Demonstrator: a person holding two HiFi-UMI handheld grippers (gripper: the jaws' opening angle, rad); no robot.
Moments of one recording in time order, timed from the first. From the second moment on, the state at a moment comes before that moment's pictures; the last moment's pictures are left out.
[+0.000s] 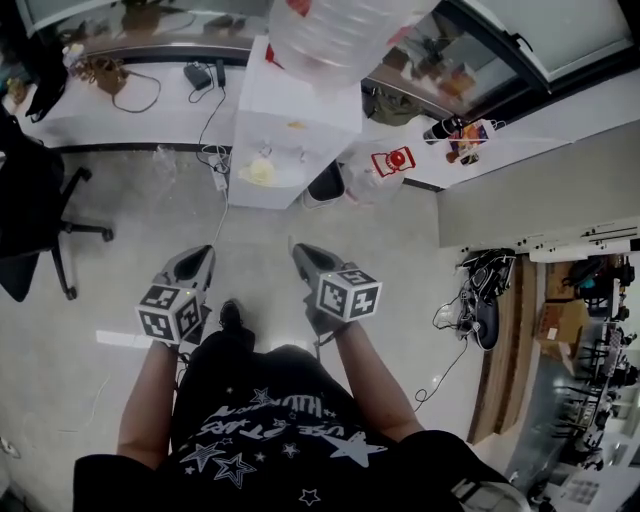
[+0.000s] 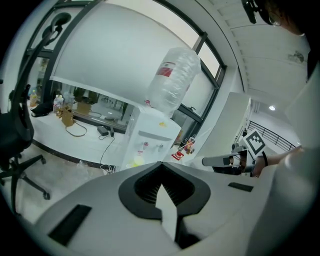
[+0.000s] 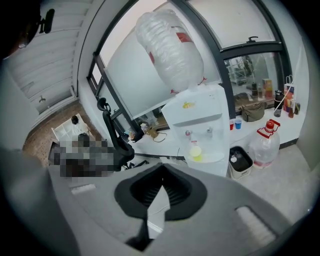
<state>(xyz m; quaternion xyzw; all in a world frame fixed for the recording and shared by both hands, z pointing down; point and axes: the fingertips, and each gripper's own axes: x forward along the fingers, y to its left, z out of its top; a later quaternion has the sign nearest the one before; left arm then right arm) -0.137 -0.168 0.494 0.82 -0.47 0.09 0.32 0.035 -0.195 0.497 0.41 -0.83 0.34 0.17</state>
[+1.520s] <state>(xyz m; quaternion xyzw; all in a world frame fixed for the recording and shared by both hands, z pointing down) -0.120 -0.339 0.628 0.76 -0.52 0.13 0.37 0.004 -0.411 0.653 0.35 -0.84 0.36 0.20</state>
